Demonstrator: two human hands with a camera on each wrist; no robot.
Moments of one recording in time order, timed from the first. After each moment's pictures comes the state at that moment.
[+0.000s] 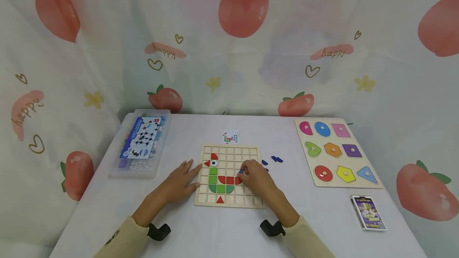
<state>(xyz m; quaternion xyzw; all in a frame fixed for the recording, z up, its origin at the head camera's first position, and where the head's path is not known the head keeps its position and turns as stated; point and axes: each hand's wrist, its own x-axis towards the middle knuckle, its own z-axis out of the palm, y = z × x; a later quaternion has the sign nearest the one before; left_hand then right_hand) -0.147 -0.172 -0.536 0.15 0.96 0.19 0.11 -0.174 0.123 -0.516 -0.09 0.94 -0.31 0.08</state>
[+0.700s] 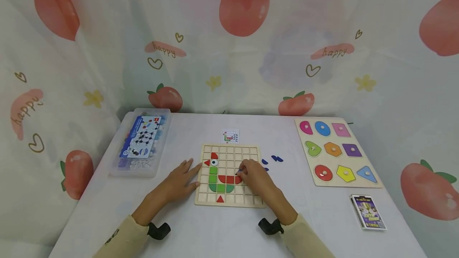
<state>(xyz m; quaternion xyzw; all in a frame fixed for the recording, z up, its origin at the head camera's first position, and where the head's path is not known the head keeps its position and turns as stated) -0.147 -0.172 -0.533 0.15 0.96 0.19 0.11 -0.177 0.118 -0.517 -0.11 0.94 -0.30 0.08</state>
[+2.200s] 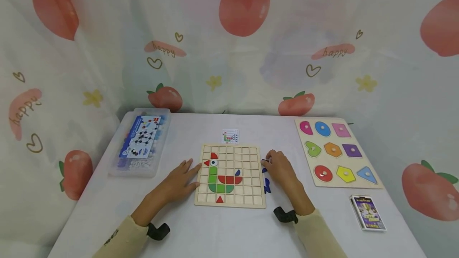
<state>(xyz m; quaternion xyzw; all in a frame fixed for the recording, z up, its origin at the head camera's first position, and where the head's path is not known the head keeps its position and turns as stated) -0.149 -0.173 -0.539 0.14 0.97 0.18 0.11 -0.212 0.189 -0.522 -0.02 0.96 -0.26 0.04</state>
